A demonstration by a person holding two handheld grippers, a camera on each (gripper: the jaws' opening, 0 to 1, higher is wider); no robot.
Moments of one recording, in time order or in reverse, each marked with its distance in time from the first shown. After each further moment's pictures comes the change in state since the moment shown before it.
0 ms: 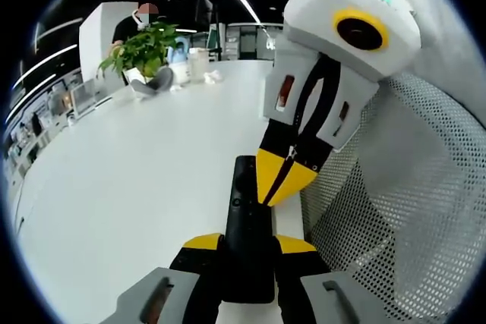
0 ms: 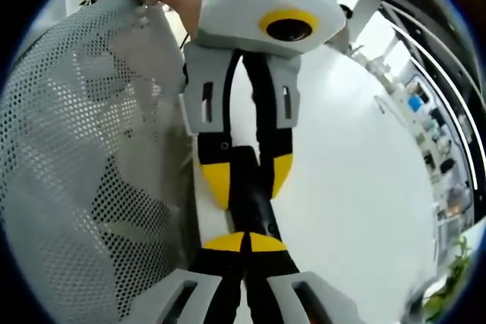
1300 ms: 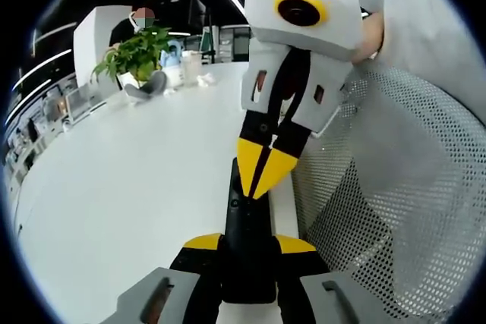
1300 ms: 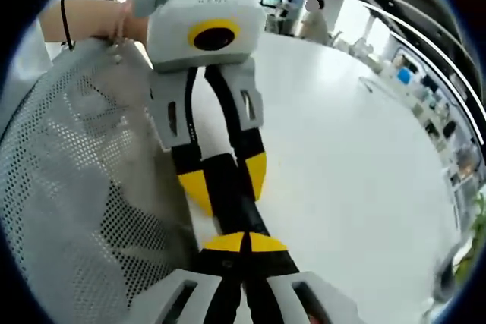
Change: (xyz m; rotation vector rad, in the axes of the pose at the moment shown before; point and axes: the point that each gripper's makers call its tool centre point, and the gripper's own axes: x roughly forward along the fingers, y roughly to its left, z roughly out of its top) left arm 0.001 -0.004 0.001 0.028 -0.015 -0.028; right arm -0.006 -0.009 0.003 0.187 -0.091 0.052
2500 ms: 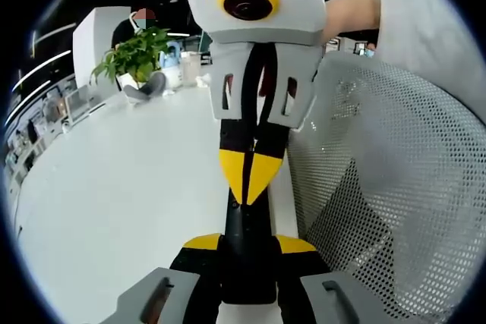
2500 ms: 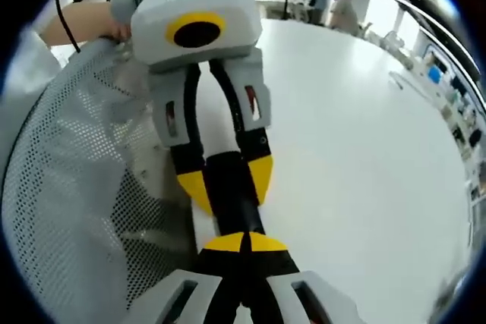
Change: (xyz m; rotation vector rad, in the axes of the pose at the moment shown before) left arm 0.001 0.000 0.001 0.006 0.001 0.000; right arm 0.005 -0.003 -0.003 -0.029 0.074 0.153
